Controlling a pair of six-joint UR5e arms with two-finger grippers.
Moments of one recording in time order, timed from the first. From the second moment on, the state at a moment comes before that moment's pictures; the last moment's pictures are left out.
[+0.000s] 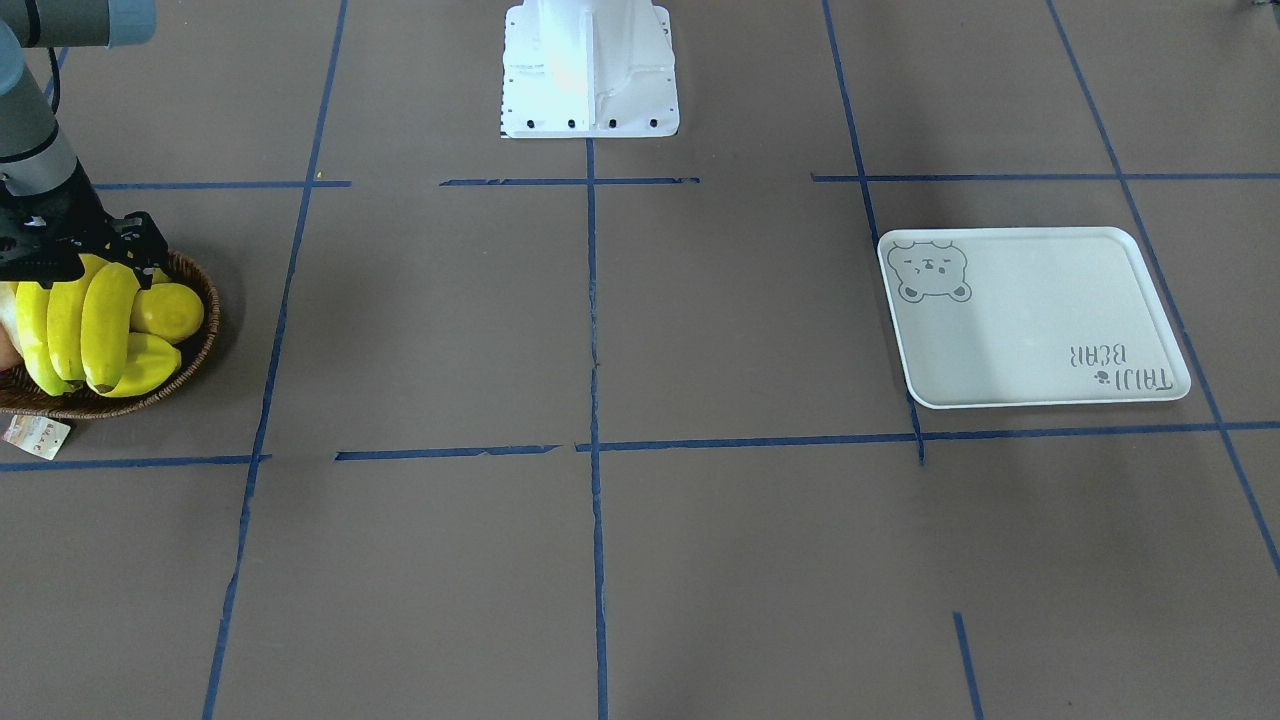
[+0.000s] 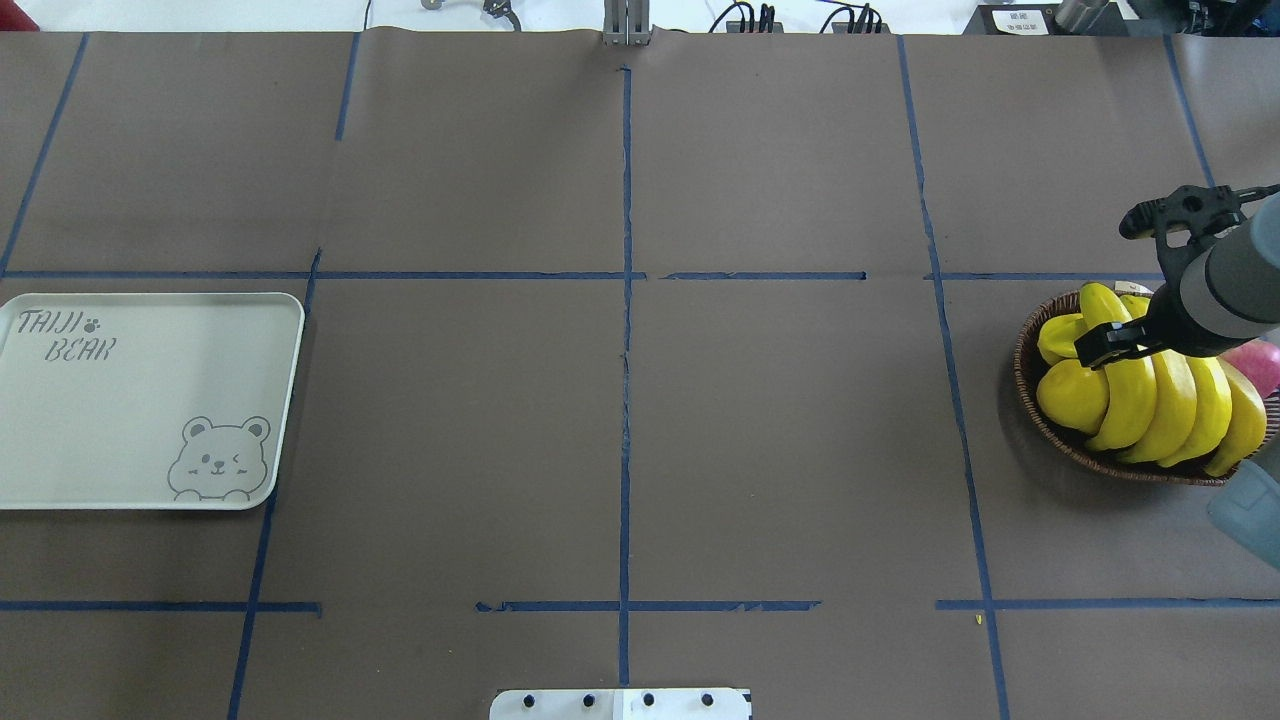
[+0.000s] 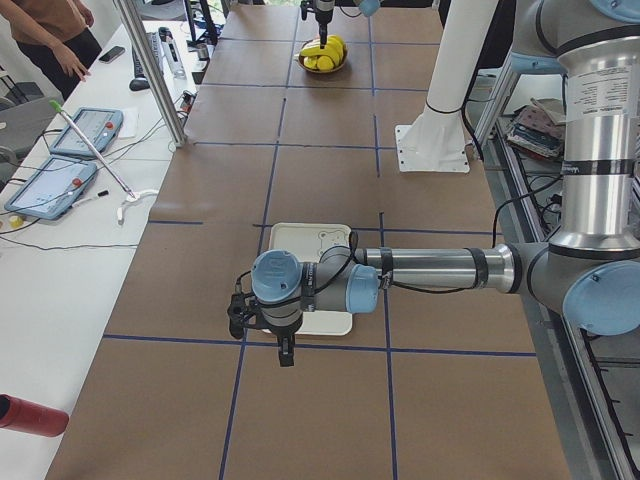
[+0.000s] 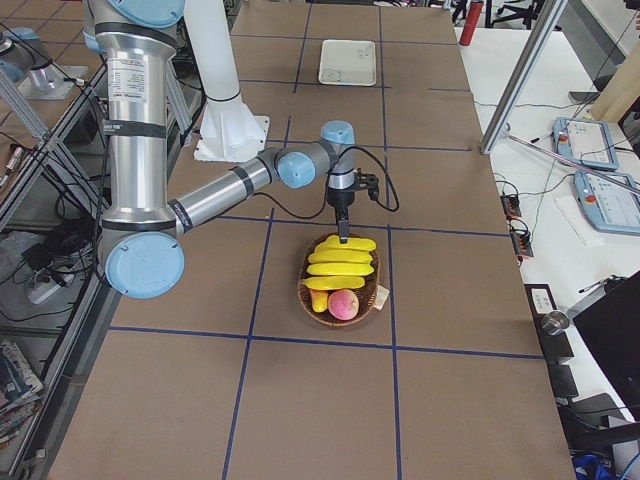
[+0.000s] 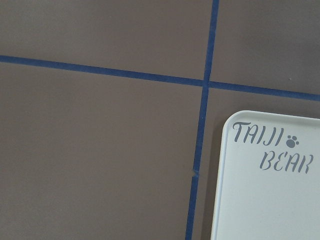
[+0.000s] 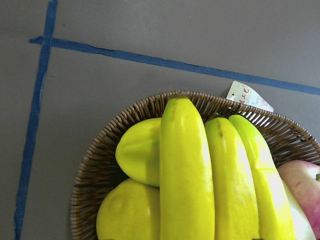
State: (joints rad) left arm -1.60 -1.49 -1.62 -1.62 -2.40 -0.11; right arm 0.87 -1.60 2.05 -1.60 1.89 0.68
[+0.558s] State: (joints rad) left arm -1.60 -1.50 -1.62 -1.62 -2.40 -0.11; right arm 0.84 -1.60 2.04 -1.63 1.88 0.68
